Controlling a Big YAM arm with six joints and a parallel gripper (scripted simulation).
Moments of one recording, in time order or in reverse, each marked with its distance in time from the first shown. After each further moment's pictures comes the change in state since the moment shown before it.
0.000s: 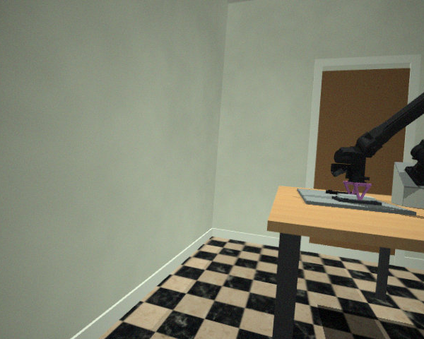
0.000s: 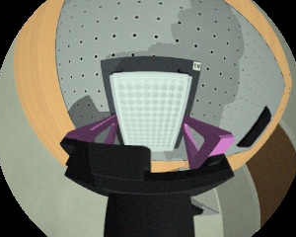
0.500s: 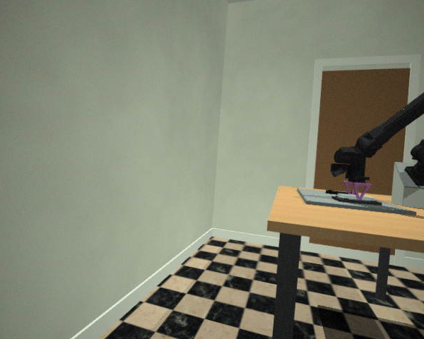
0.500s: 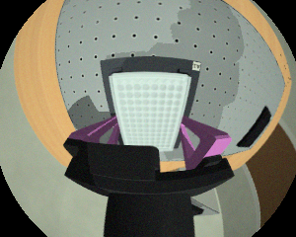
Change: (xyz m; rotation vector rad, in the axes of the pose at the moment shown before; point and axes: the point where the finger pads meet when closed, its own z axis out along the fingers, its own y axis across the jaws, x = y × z) arm 0.000 0.000 0.000 0.003 -0.001 0.000
